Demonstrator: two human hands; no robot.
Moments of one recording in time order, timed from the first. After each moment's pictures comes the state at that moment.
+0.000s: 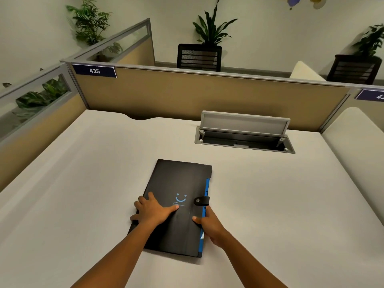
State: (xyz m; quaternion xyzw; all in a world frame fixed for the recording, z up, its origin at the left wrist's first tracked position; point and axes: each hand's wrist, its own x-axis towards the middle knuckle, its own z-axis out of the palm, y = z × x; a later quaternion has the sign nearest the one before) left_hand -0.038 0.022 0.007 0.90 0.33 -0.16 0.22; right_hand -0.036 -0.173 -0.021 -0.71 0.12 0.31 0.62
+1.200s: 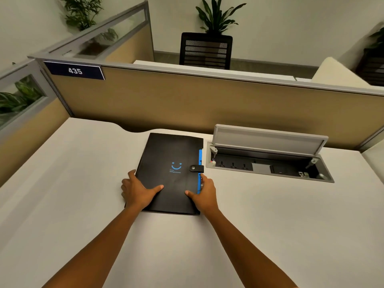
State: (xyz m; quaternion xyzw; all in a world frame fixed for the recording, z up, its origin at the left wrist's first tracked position) left_hand 0.172 0.139 -0.021 0.87 0.34 0.04 0.35; right_hand 0.206 -0.071 -0.035 -0.87 0.07 0.12 0.48
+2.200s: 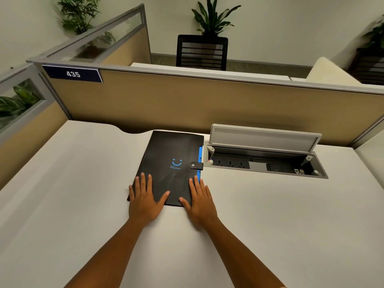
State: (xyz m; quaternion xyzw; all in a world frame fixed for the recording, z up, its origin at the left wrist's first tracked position) left_hand 0.147 0.121 -0.041 0.98 0.15 -0.03 0.12; right_hand 0.176 -0.078 -0.058 -0.96 -0.15 0.08 0.21
